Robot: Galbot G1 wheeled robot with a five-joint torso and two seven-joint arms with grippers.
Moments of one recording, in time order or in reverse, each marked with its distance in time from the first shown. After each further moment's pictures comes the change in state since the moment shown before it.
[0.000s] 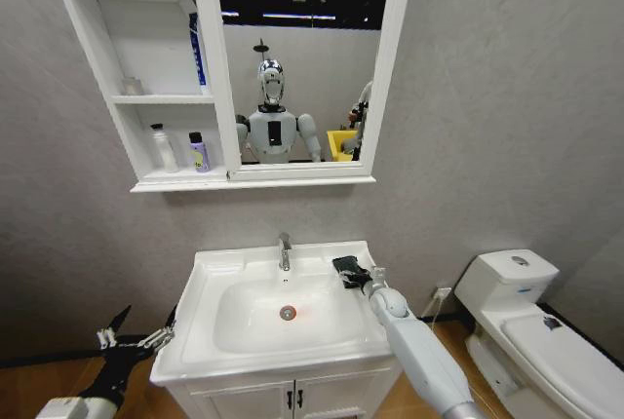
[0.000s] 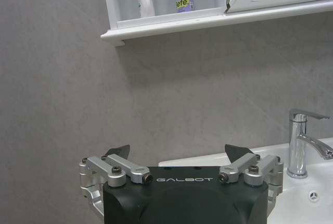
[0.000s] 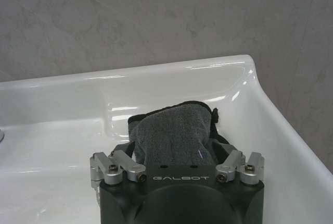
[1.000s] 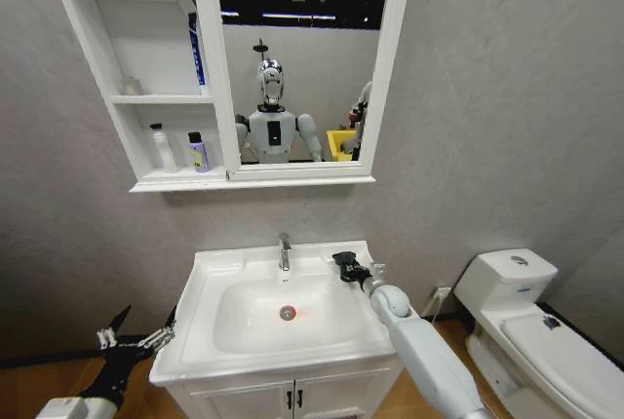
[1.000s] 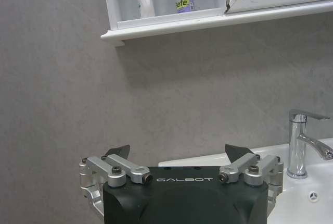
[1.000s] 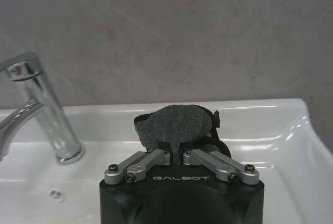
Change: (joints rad) left arm 0.000 0.000 0.000 0.000 0.000 0.000 0.000; right arm -0.056 -0.062 -0.087 0.288 0.077 -0.083 0.074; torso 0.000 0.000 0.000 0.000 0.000
